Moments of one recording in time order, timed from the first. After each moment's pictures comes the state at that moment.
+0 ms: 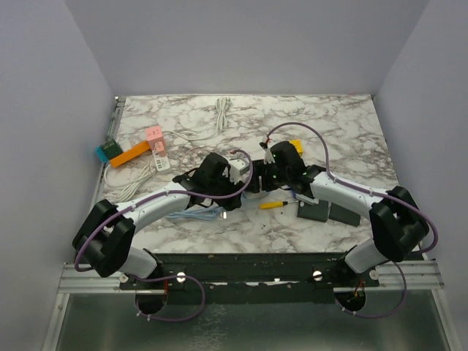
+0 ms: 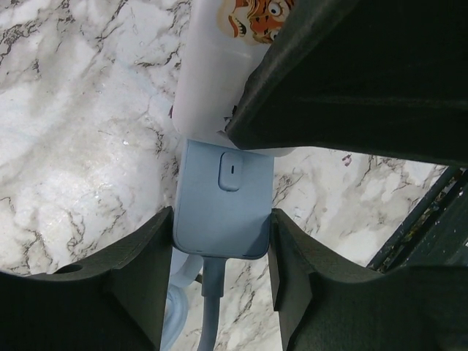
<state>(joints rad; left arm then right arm) -0.71 1.42 0.83 -0.25 0.29 -0.06 0.66 1.53 0.93 -0.13 -0.24 0.44</state>
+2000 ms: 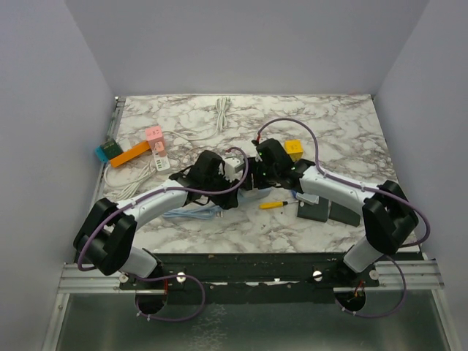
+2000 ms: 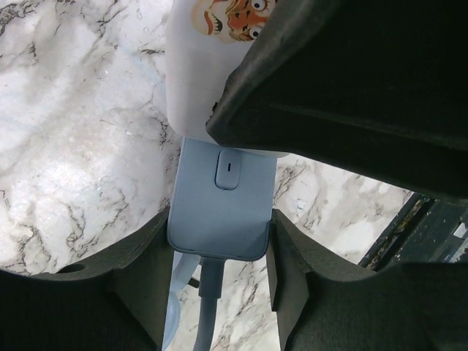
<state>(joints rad) -0.64 1.43 0.83 -0.26 0.37 -0.05 0.74 1.61 1.08 -0.28 -0.06 0.48</state>
